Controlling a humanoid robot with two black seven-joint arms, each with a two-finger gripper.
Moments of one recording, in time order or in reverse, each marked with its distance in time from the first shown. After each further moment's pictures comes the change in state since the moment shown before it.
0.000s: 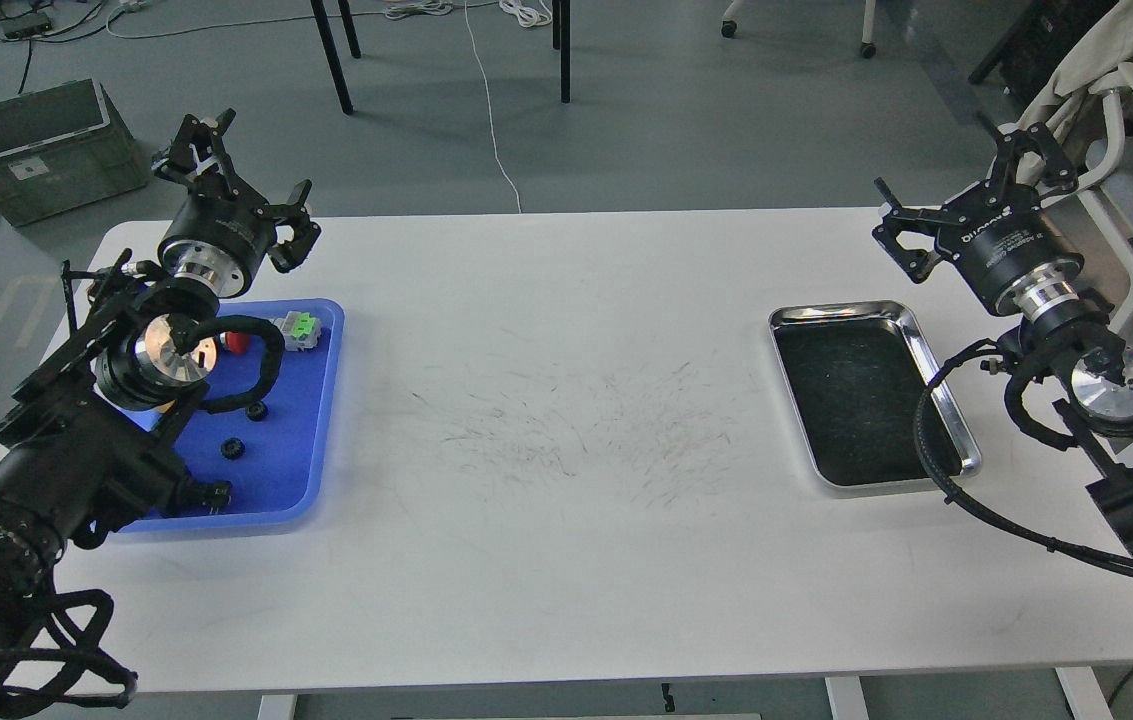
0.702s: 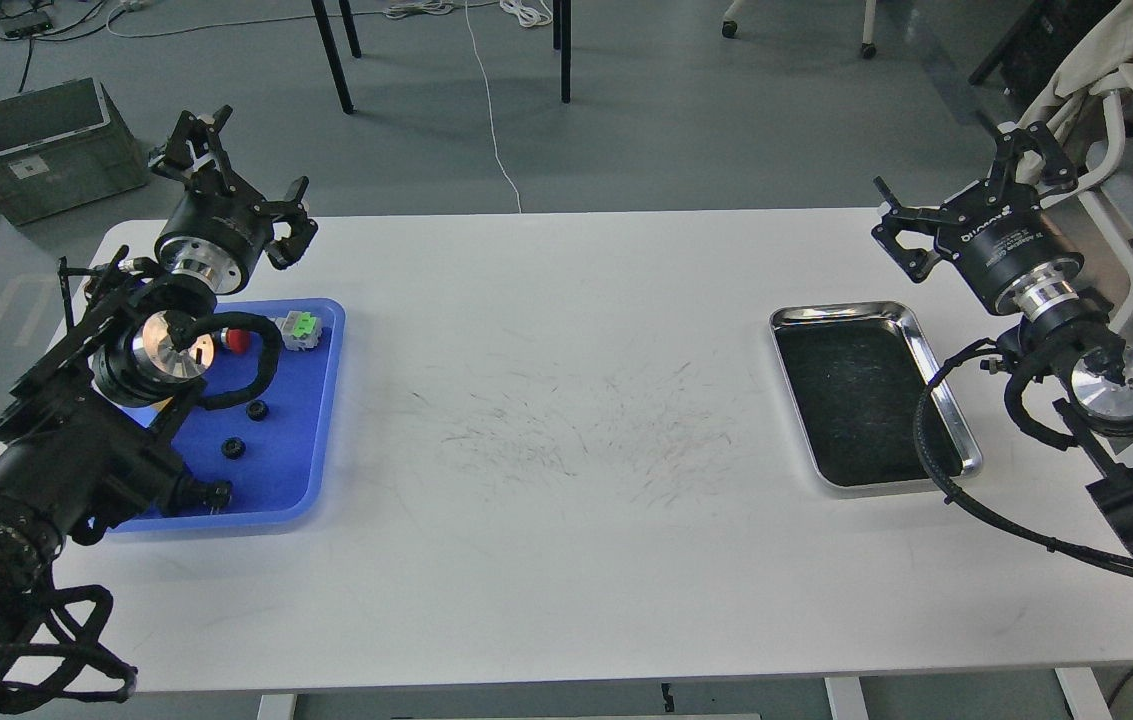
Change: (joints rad) left arm -0.010 0.004 0.000 0.014 0.000 -0.007 -0.001; right arm 0.000 0.000 0.000 0.003 0.000 0.000 -0.001
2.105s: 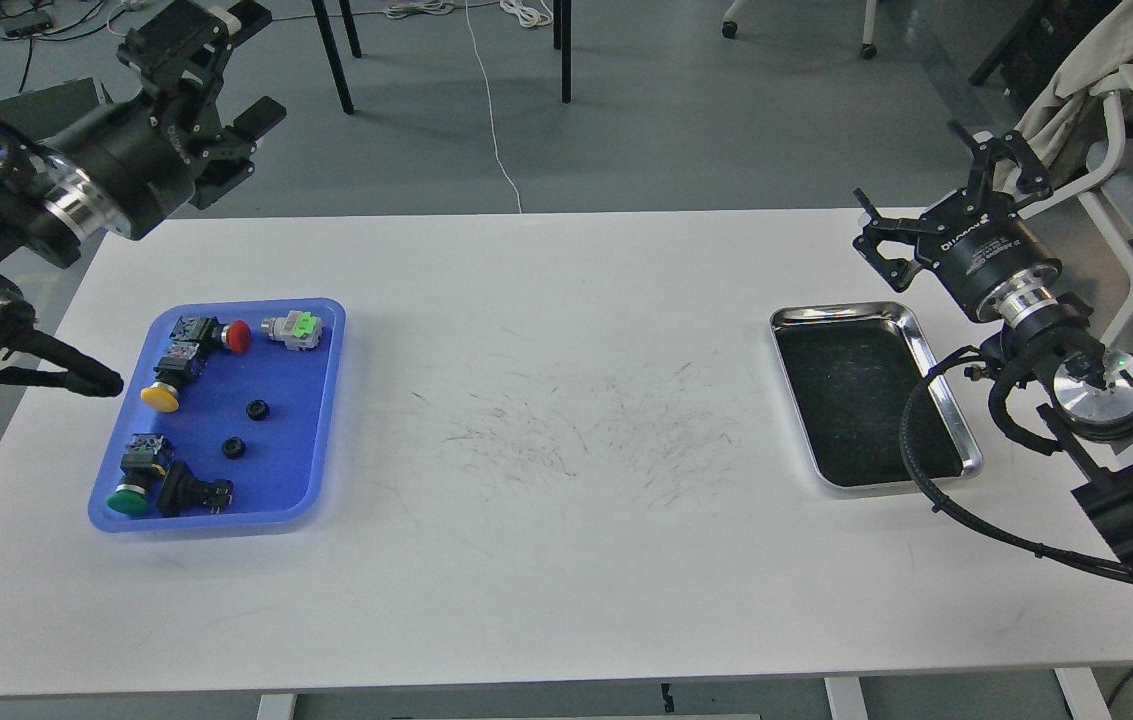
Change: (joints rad) left arm -0.004 0.596 0.262 -0.722 0.552 0.015 0.012; right arm 0.004 0.014 -0.042 -0.003 -0.005 0.000 -0.005
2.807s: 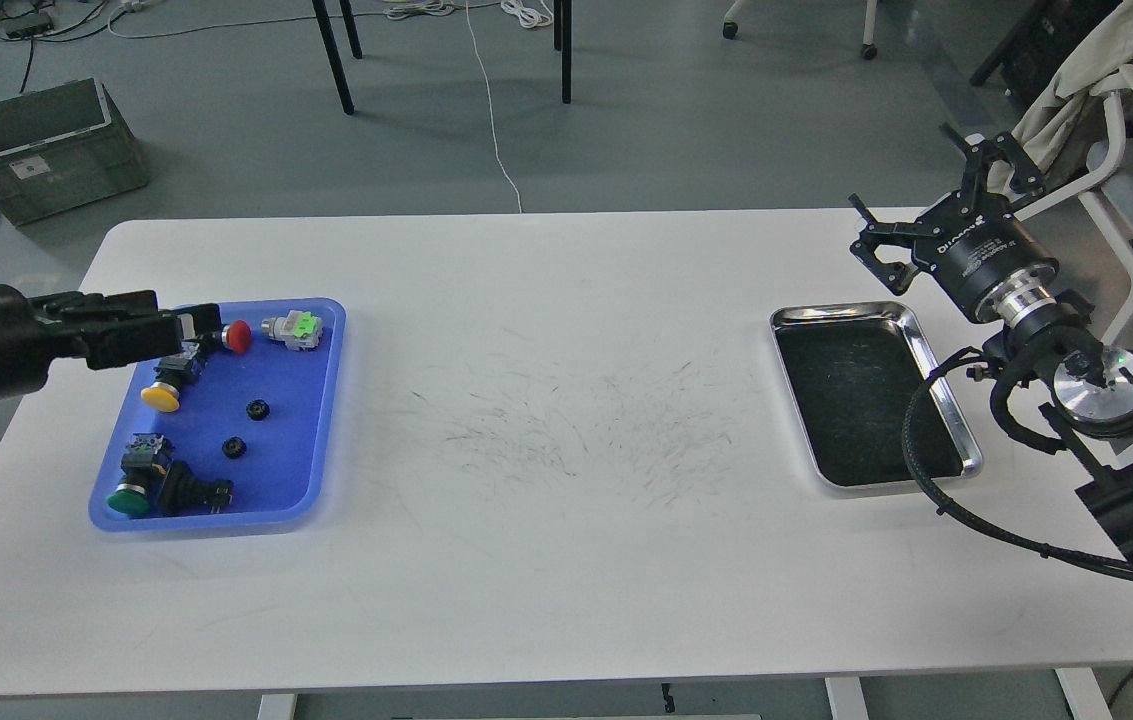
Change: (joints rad) left arm 0.048 0.317 0.318 0.016 0.810 -0.075 -0.270; right arm 0.014 -0.014 -0.025 -0.005 -0.001 -0.005 0.000
